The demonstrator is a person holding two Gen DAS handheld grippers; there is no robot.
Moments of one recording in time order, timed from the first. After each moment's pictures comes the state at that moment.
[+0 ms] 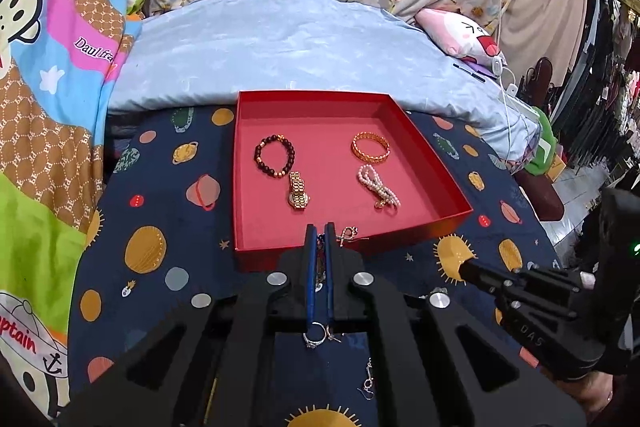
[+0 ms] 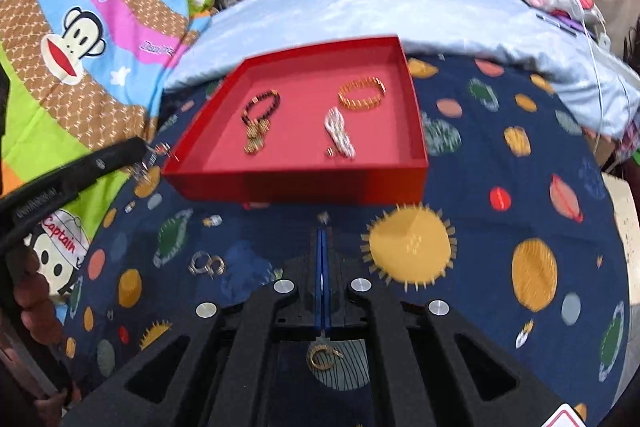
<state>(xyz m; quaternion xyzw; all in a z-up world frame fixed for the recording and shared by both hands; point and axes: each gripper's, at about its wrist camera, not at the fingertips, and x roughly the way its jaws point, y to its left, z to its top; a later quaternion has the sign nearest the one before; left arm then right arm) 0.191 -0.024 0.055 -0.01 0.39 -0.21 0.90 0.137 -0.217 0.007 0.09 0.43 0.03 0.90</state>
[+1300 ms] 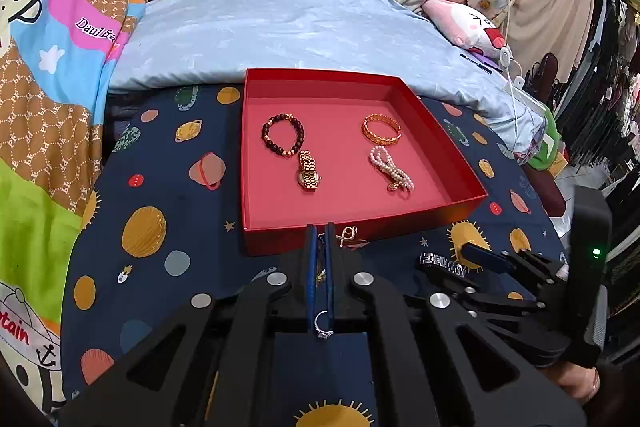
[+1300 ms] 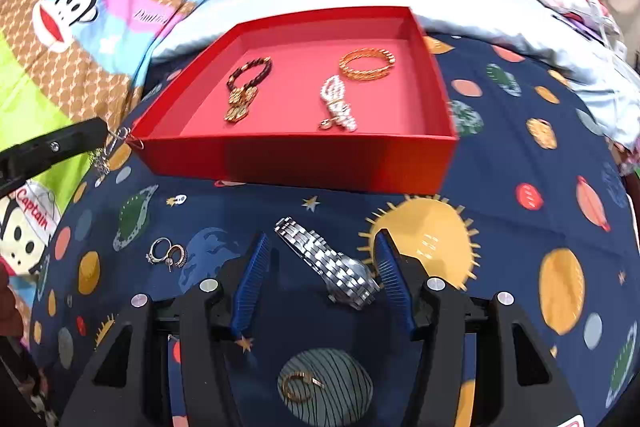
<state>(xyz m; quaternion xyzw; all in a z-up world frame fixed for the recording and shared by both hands) 0.196 -0.016 0.037 -0.01 0.41 -0.21 0.89 0.166 -0.212 -0.032 0.05 0.46 0.05 0.89</state>
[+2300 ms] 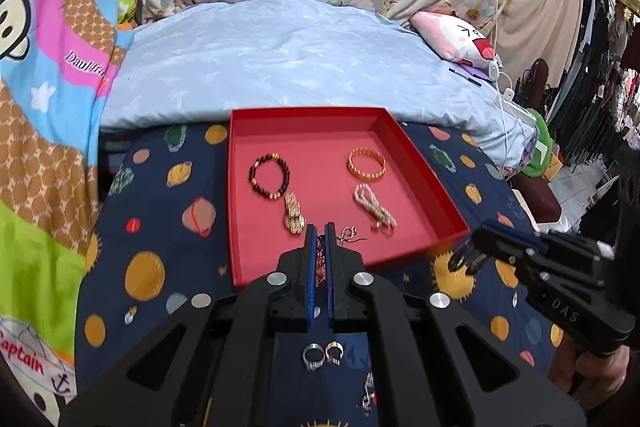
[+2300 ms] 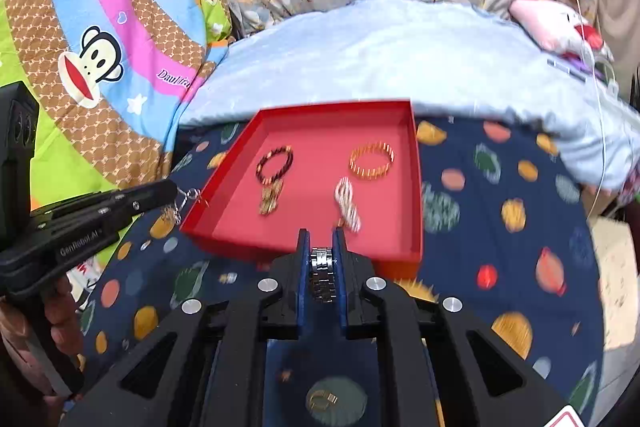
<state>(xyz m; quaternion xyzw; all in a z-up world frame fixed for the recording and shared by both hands) 0.214 -0.031 0.071 0.00 0.38 -0.22 0.90 0.166 -0.224 0.062 0.07 0.38 0.06 0.92</state>
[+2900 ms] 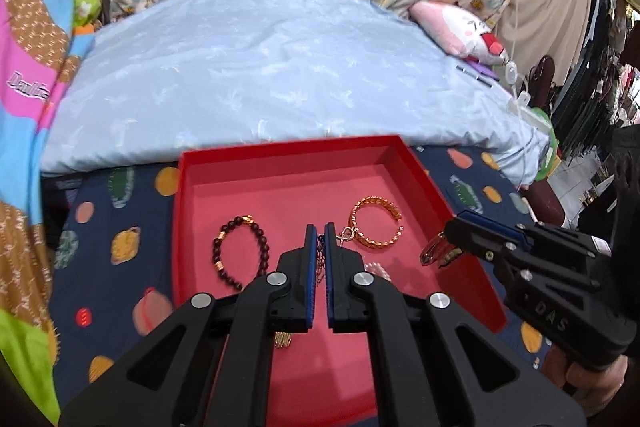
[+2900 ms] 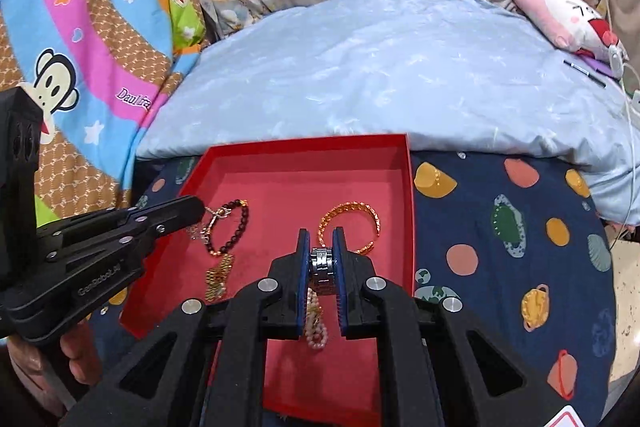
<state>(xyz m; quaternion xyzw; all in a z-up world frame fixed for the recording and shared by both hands) 0.332 -0.088 0.041 0.00 0.40 -0.24 0.88 0.285 -0.254 0.034 0.09 0.40 0.05 0.91</state>
